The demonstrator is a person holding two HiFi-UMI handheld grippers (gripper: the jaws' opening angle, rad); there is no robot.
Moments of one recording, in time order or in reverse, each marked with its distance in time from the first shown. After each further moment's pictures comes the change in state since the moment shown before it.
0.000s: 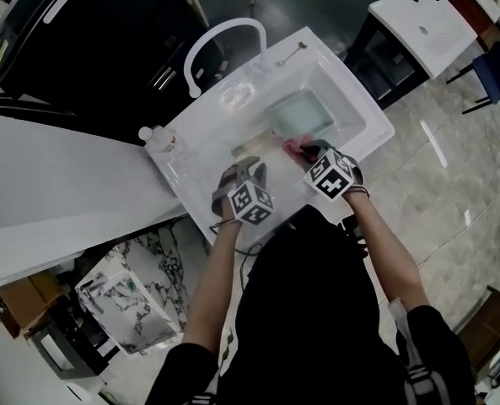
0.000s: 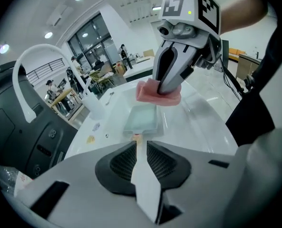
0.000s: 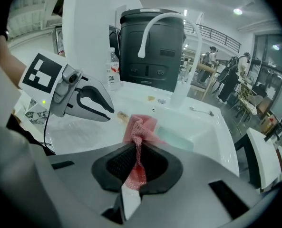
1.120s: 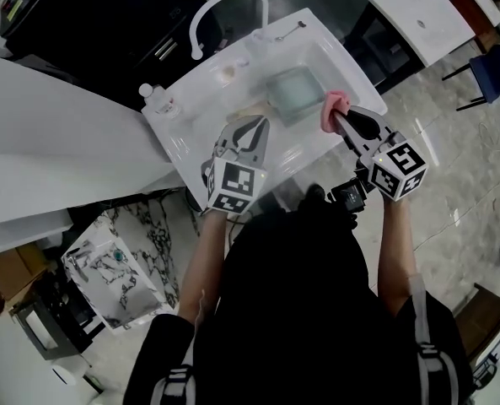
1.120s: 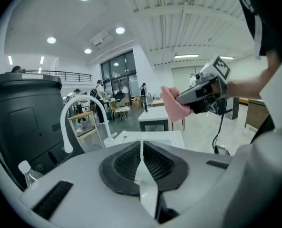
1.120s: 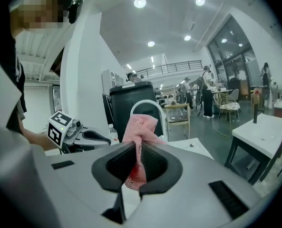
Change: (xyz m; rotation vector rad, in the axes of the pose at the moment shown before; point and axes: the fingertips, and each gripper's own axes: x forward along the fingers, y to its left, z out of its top) left arm -0.160 0.039 0.116 -0.296 -0.472 0.066; right arm -0.213 -0.020 0.075 0.313 -0.619 -0.047
